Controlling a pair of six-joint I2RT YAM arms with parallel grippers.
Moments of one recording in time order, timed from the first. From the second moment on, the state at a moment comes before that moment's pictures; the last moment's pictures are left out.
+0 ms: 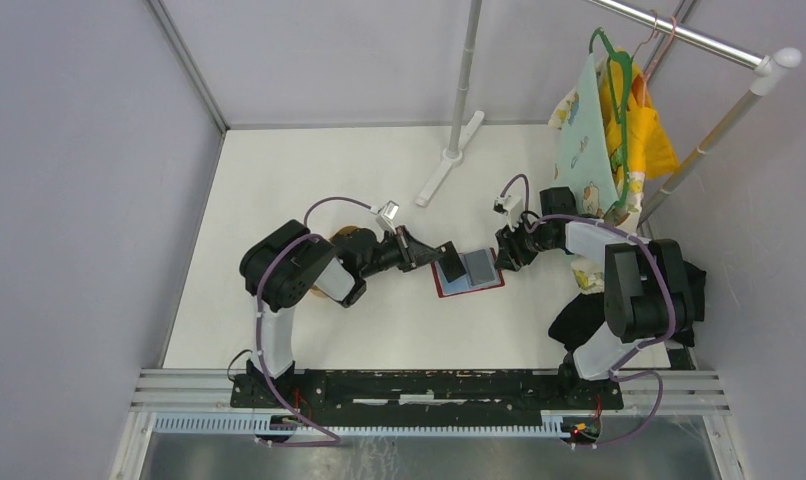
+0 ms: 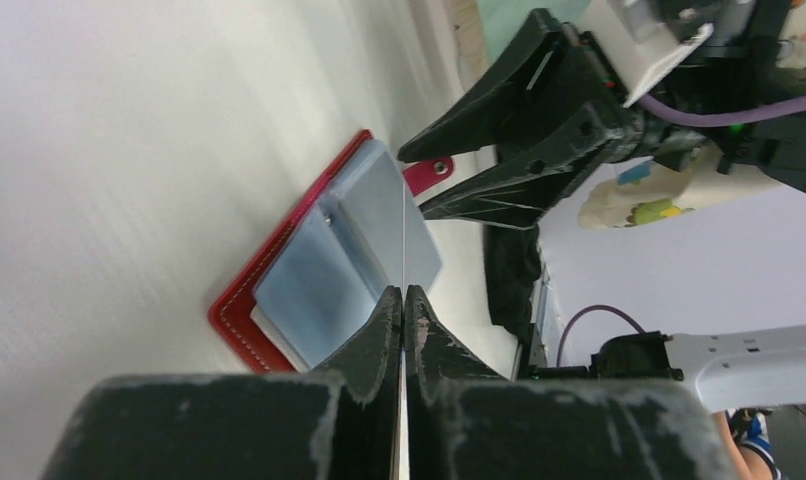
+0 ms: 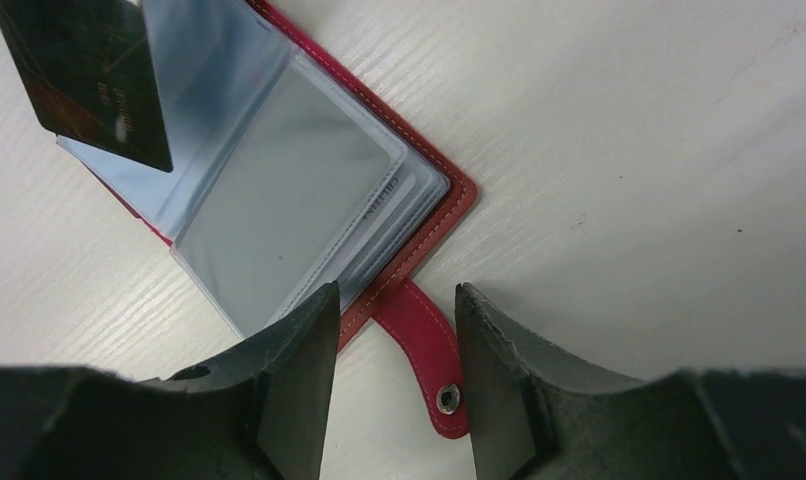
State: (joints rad) left arm -0.62 2.01 0.61 1.29 0.46 -1.01; right arm 0.08 1.64 0.84 -0.34 -0.65 -0.57
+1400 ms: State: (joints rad) left arm -0.70 1.94 0.62 1.08 0.31 -0.98; right arm 0.07 1.68 0.86 -0.31 -0.71 -0.52
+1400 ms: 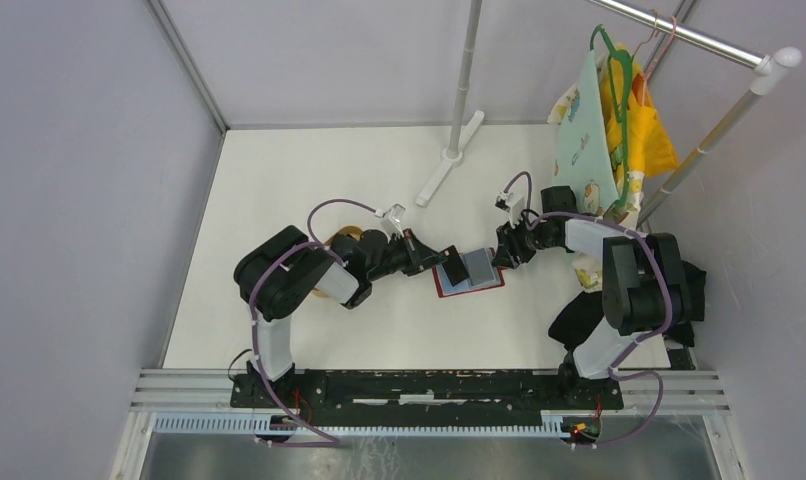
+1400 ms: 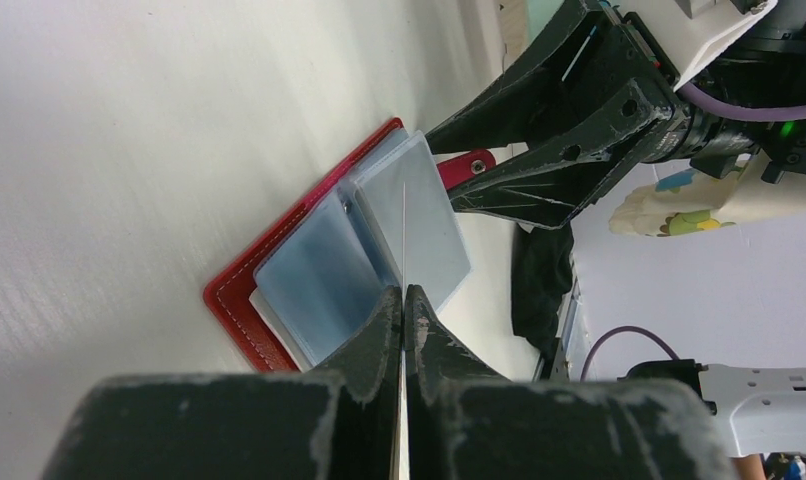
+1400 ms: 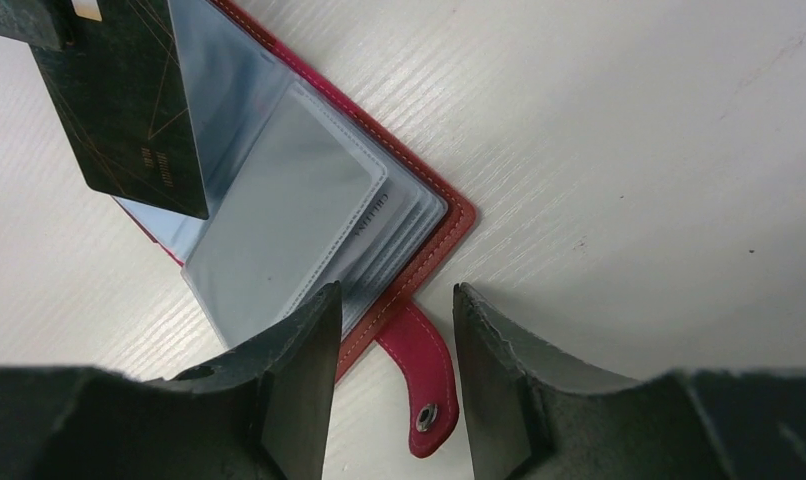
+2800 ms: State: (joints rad) left arm -0.72 1.94 0.65 1.03 0.26 -1.01; right arm 0.12 1.67 0.85 -0.27 -0.65 -0.47
